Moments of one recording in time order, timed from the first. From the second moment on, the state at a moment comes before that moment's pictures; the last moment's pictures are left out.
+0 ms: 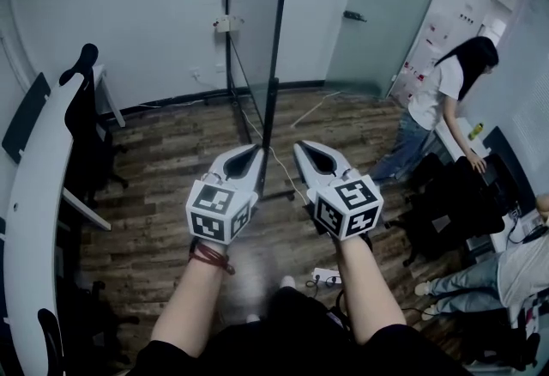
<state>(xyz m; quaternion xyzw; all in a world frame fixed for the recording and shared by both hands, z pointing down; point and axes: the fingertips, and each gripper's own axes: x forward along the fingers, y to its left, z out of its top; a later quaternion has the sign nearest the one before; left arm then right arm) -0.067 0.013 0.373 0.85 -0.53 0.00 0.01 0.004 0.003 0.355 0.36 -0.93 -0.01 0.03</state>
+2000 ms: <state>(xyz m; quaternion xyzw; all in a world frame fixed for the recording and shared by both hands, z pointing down) -0.111 -0.351 0.367 0.79 -0.61 0.02 0.00 -0.034 -0.366 0.352 0.31 -0.95 0.00 0.00</state>
